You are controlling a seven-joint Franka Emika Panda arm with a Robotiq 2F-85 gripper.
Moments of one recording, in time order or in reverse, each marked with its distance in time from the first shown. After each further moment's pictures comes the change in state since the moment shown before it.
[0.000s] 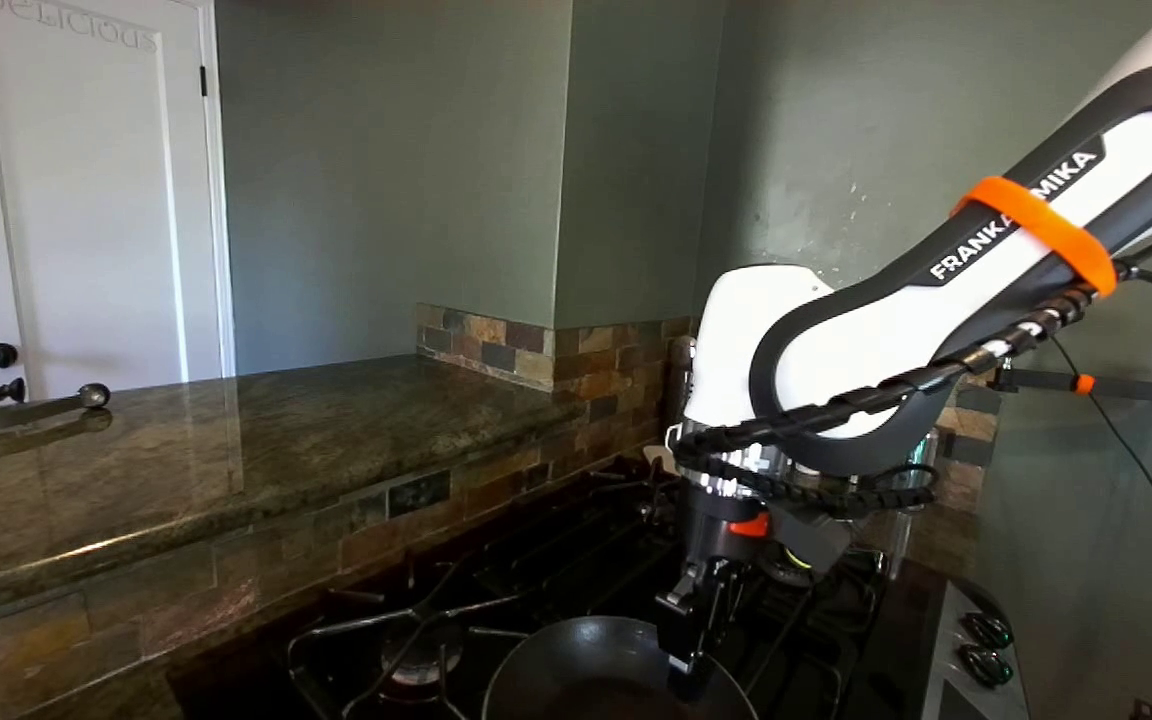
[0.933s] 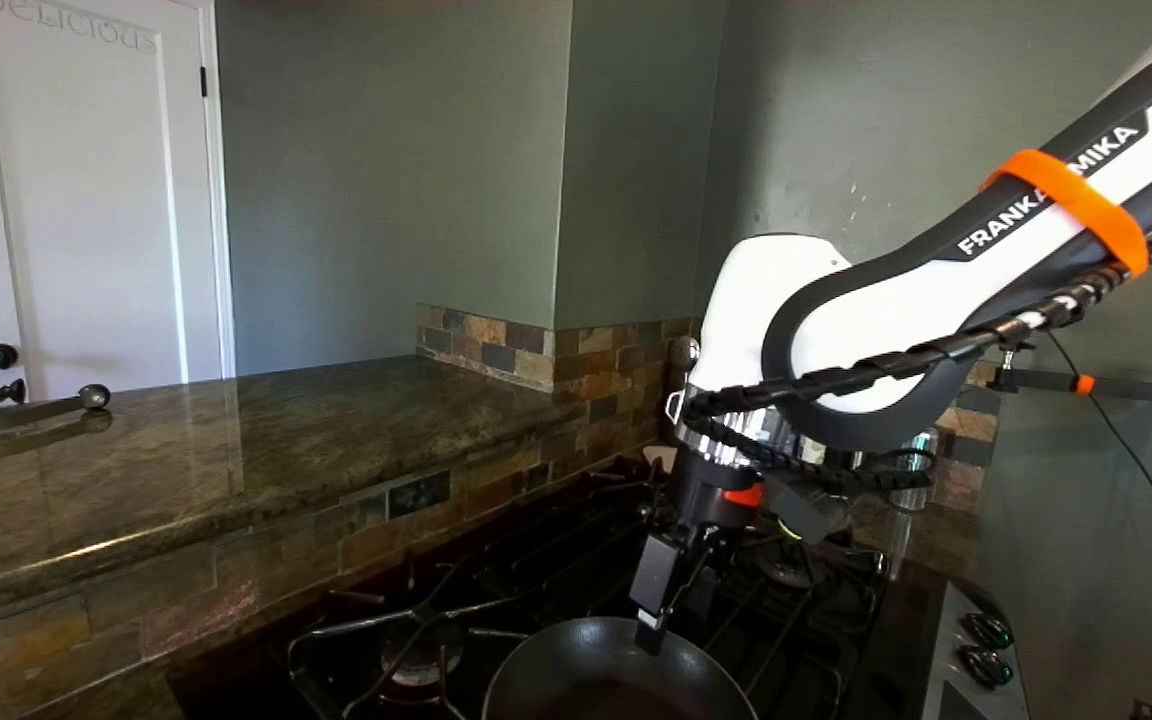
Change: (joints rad) arm -0.007 -0.061 0.002 0.002 -0.020 0.042 0.021
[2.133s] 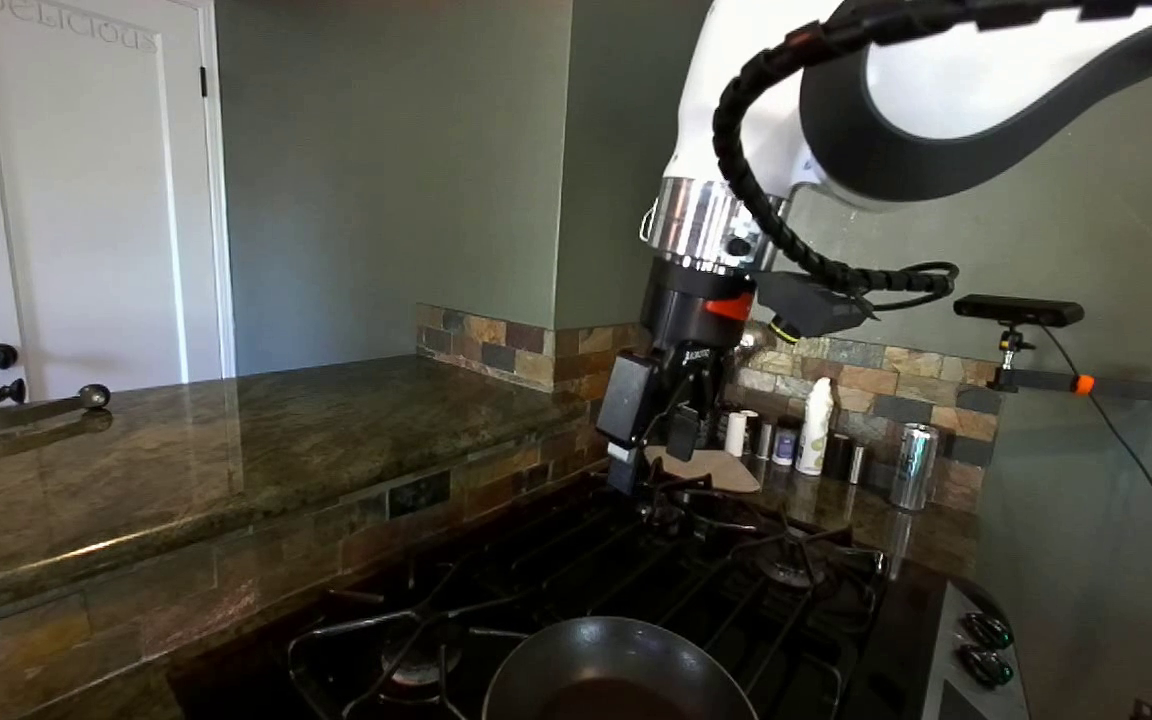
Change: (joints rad) arm -0.020 -0.159 0.122 0.287 -0.181 -0.393 0.210
